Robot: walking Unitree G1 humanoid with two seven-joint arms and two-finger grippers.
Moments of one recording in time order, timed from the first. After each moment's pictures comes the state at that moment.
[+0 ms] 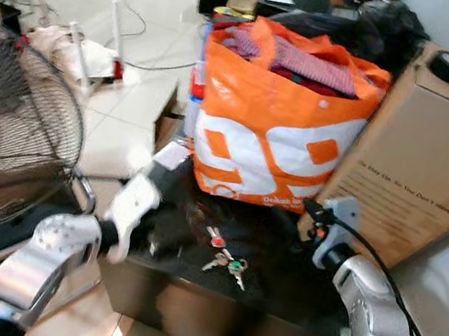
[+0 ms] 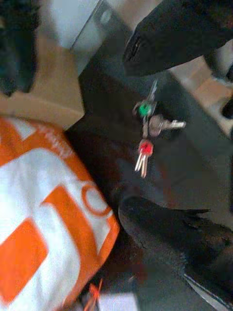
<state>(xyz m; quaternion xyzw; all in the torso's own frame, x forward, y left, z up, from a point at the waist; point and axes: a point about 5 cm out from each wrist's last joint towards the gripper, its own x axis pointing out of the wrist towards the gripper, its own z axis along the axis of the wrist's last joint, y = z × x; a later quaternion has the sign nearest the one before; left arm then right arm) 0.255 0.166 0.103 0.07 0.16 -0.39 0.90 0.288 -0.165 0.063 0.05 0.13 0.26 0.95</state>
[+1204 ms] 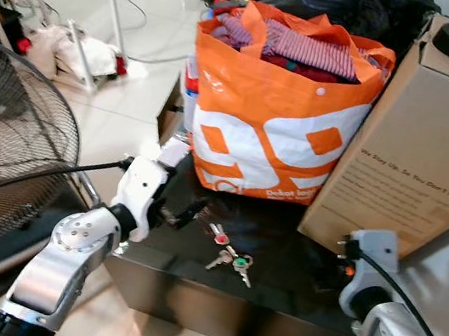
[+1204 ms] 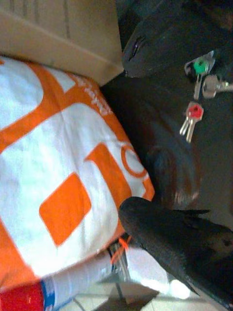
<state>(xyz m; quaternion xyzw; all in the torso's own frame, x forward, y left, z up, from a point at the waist) 0.261 0.143 0.117 0.06 0.09 -0.30 0.95 0.218 -0.181 0.099 -0.01 0.19 0.12 0.97</state>
